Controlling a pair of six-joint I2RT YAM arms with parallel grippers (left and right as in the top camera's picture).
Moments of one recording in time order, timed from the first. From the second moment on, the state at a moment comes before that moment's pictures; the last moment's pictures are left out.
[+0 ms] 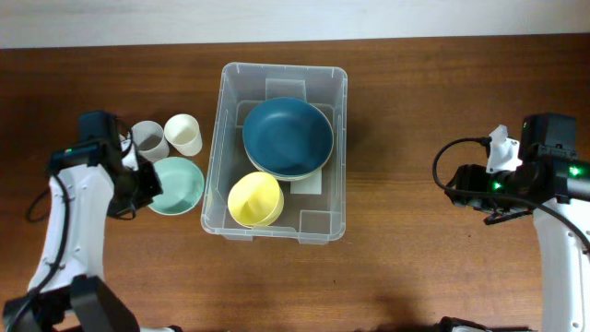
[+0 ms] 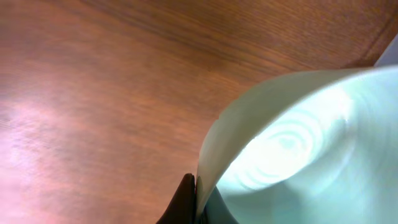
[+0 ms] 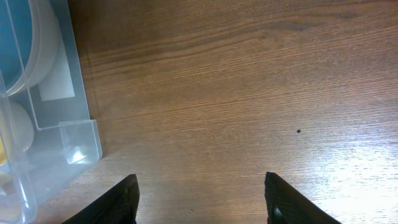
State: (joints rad) left arm 0.24 1.58 1.22 -1.07 0.04 -0.15; right arm -0.26 1.30 1.25 -1.25 -0.25 0.00
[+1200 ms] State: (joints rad) left arm -0.17 1.51 1.40 -1.21 0.17 -0.04; right arm -0.26 1.30 1.25 -1.26 -0.25 0.00
